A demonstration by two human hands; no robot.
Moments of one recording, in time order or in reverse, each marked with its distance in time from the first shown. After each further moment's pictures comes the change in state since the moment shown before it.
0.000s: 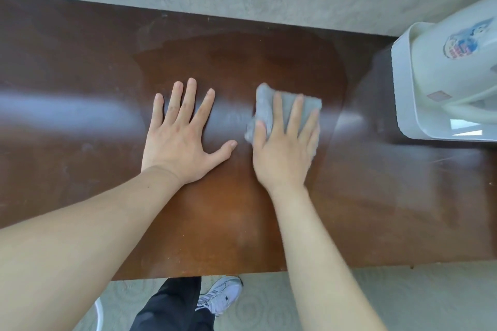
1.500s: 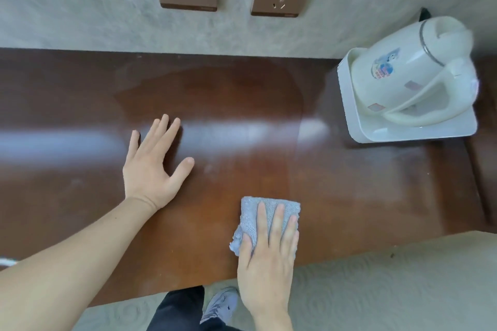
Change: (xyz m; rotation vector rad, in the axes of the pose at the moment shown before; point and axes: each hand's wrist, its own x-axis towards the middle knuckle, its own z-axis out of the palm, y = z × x) left_hand -0.016 -0.006 -0.025 -0.474 -0.004 -0.060; right_hand -0.174 0.052 0.028 0.036 -0.057 0.114
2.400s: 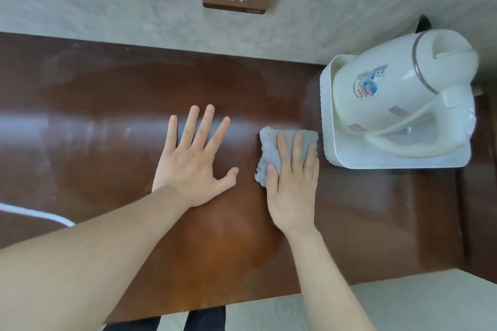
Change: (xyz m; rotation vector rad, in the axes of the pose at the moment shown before) left_hand 0.062 0.115 0.090 0.515 -0.139 0.200; right_hand 0.207 0.078 -0.082 -0.044 0.016 -0.194
